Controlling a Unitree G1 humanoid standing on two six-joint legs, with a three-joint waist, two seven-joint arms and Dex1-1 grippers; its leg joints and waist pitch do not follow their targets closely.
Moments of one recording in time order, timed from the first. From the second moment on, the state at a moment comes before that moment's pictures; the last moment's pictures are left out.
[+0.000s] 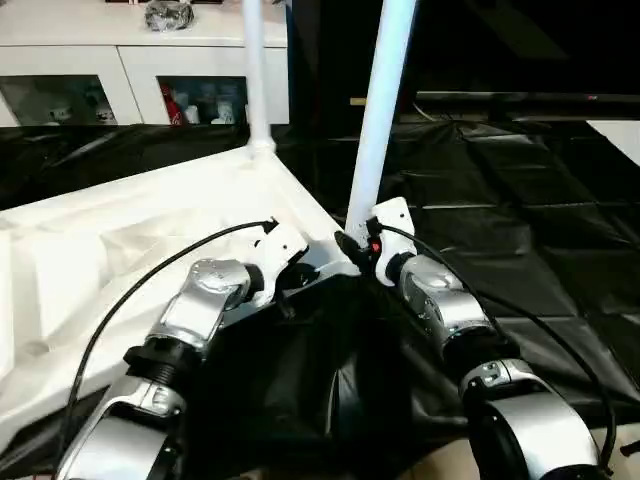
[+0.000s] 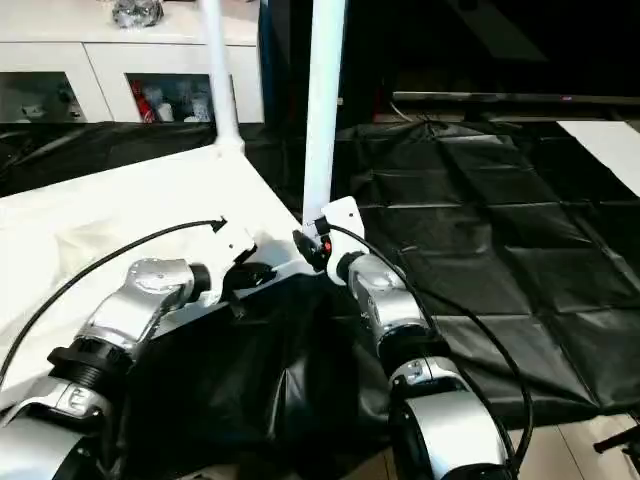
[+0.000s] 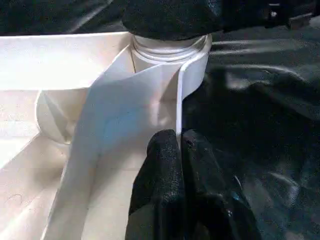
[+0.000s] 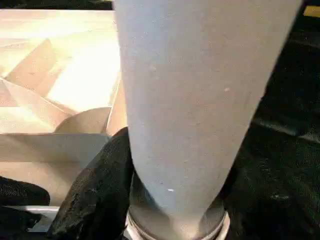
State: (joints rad) left arm -0.59 0.22 -0.20 0.58 0.08 0.25 -0.79; right arm -0.72 0.00 -0.01 0.97 0.00 -0.02 0.43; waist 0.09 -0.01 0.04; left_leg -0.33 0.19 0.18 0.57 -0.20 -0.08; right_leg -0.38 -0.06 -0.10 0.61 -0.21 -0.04
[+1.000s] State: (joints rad) left arm -0.46 0.46 -0.24 0.43 -0.05 0.15 -1.27; right arm -0.60 -0.27 0.20 0.71 0.05 0.07 1.31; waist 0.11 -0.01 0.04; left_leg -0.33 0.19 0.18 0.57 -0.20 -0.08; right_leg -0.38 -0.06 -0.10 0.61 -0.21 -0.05
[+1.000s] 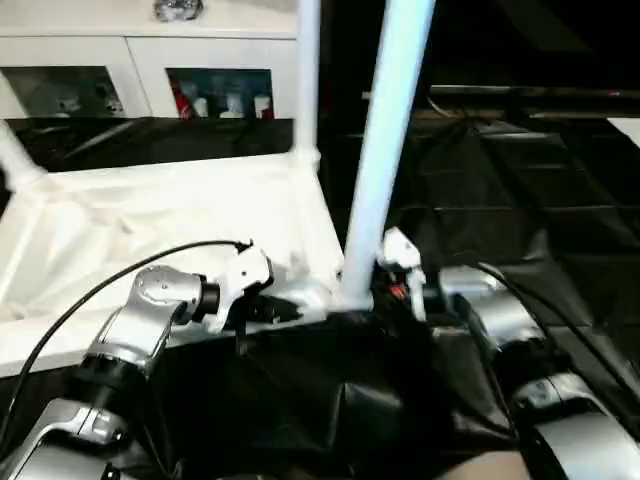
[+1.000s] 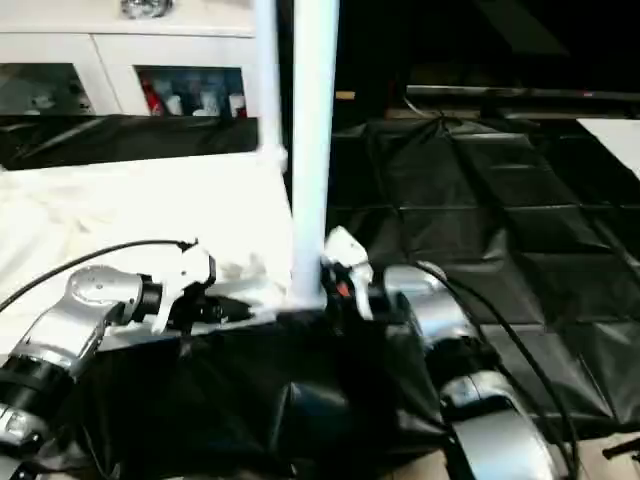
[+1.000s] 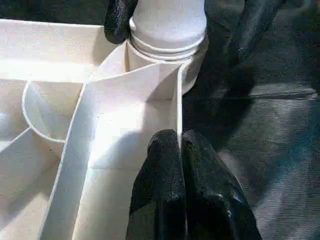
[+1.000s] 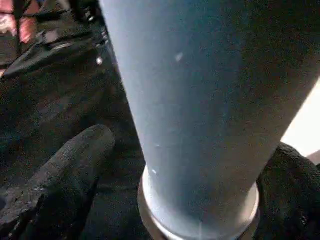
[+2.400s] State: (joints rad) left arm -0.53 0.26 -0.19 0.53 0.05 0.22 -0.90; right arm -0.62 -0.04 0.02 0.85 0.03 0.04 0.57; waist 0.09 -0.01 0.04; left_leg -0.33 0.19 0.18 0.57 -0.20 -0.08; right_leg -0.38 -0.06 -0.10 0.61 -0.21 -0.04
